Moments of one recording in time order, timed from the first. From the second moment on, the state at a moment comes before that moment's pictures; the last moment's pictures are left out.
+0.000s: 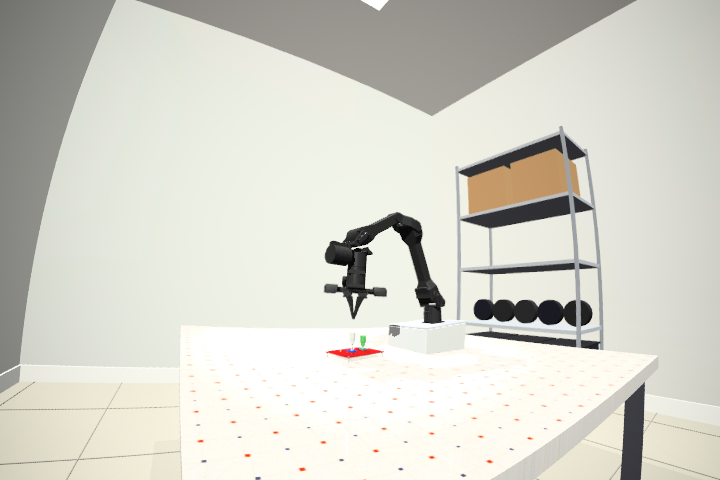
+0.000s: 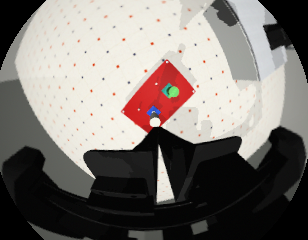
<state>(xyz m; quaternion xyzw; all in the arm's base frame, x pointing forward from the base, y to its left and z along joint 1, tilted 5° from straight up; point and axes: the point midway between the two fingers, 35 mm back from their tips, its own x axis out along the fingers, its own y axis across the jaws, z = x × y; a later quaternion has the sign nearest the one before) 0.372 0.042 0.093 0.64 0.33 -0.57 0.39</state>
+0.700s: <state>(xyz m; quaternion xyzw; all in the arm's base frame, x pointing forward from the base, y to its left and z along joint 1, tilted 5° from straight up) 0.377 0.049 0.101 0.72 0.14 -0.65 0.18</state>
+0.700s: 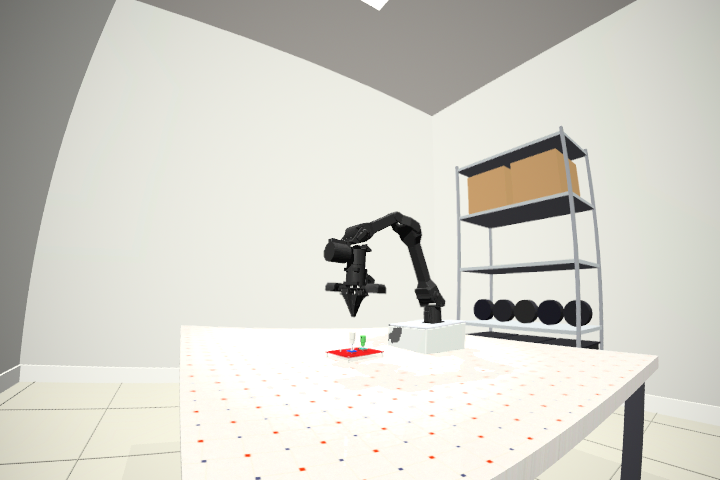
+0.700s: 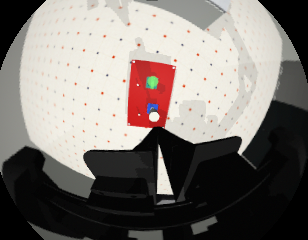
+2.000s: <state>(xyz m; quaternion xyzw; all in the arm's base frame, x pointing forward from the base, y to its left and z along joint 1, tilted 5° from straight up) 0.381 0.048 0.061 0.72 0.13 -0.65 0.17</state>
